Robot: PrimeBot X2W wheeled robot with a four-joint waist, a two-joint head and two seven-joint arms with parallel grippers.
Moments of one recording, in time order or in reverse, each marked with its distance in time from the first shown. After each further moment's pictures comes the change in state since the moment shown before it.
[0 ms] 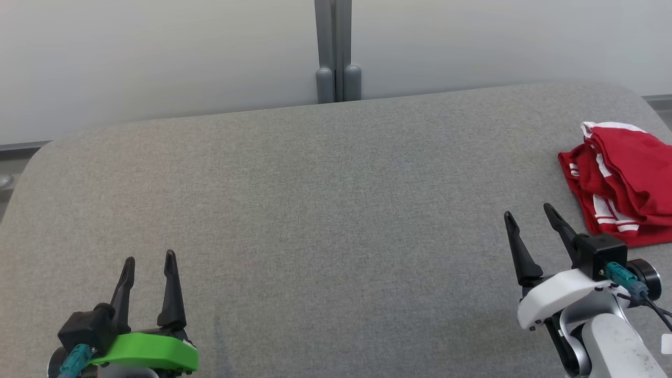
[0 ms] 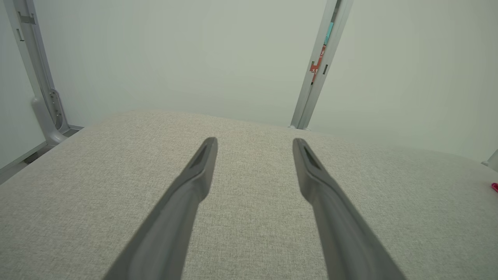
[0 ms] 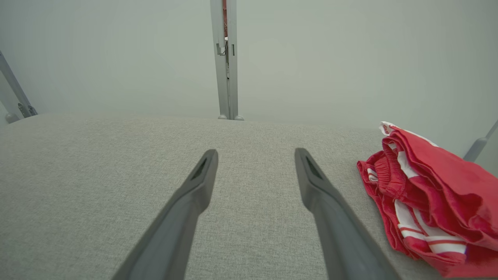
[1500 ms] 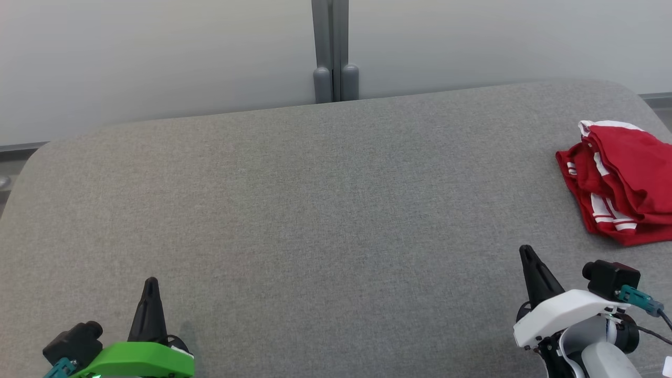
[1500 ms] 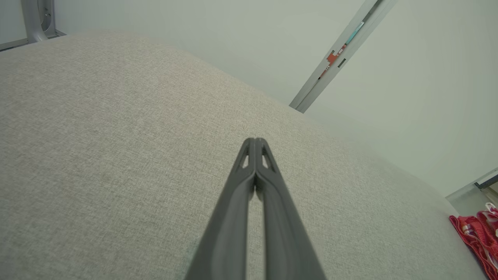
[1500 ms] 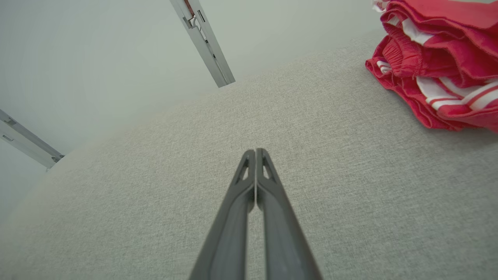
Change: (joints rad) left arm 0.017 -0.020 0.013 0.059 -0.298 0.000 0.089; right arm 0.063 0.062 -0.023 0.060 0.325 0.000 0.066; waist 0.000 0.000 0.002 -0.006
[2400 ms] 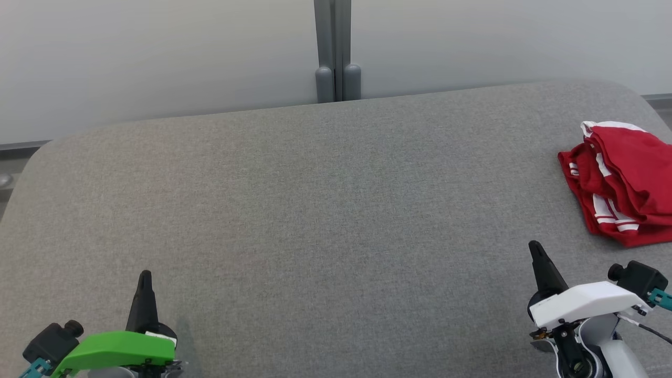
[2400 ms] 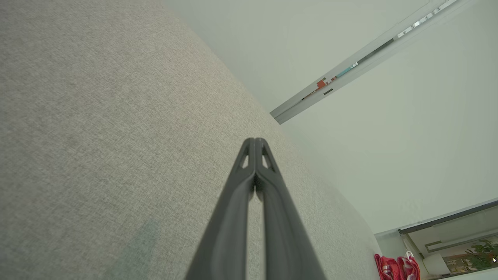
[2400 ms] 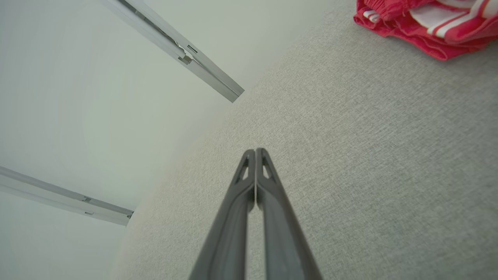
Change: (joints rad) left arm -0.024 0.000 0.022 -0.022 -0.351 0.000 0.101; right arm -0.003 0.031 -0.065 -0.030 0.386 0.000 0.078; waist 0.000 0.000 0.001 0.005
